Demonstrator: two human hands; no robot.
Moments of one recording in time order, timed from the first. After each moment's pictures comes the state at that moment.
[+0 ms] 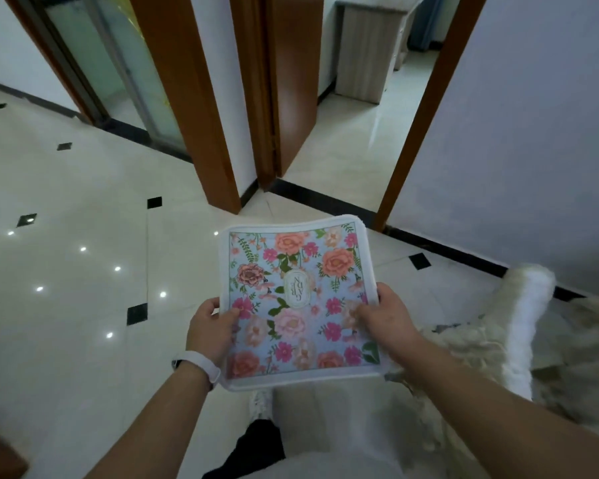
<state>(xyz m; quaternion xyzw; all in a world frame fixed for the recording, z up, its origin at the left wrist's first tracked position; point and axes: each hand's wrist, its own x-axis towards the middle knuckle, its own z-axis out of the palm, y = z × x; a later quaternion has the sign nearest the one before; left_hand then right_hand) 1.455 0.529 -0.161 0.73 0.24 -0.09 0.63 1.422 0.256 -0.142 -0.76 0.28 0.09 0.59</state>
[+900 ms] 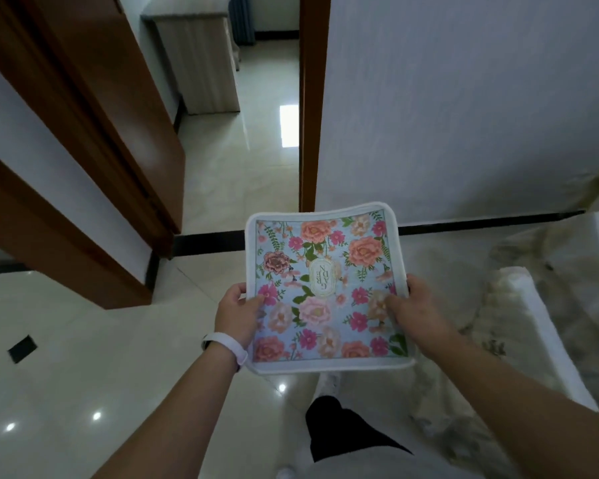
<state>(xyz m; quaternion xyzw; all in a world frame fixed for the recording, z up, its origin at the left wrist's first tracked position) 1.779 0.383 -0.144 0.75 0.01 -0.30 0.60 1.593 0.173 -0.135 -0.68 0.48 -0.10 0.55</state>
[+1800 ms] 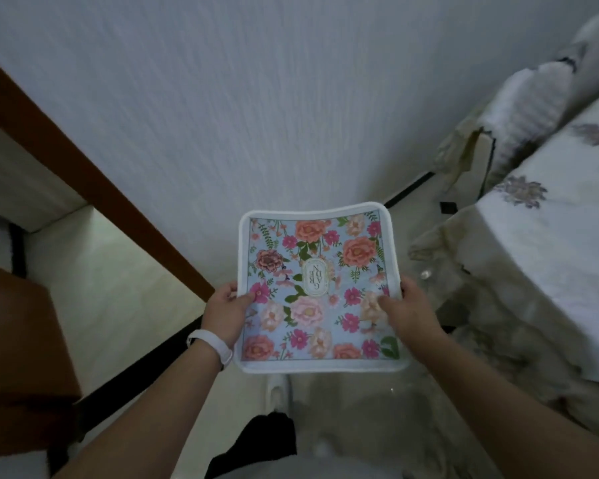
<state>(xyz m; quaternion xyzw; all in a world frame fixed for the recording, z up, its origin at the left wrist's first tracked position) 1.864 -0.061 -0.121 0.74 -0.19 -0.44 0.47 1.593 -0.133 -0.130 -0.48 0.61 -0.28 0.57</state>
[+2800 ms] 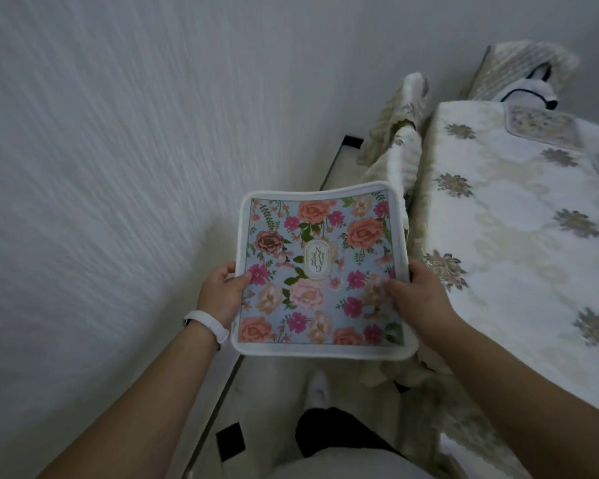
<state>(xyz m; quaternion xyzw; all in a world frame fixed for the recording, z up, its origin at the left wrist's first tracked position) 1.858 -0.581 -0.115 0.60 -0.38 -0.59 0.39 1.582 -0.487 -0.076 -0.35 0.76 -0.40 0.38</state>
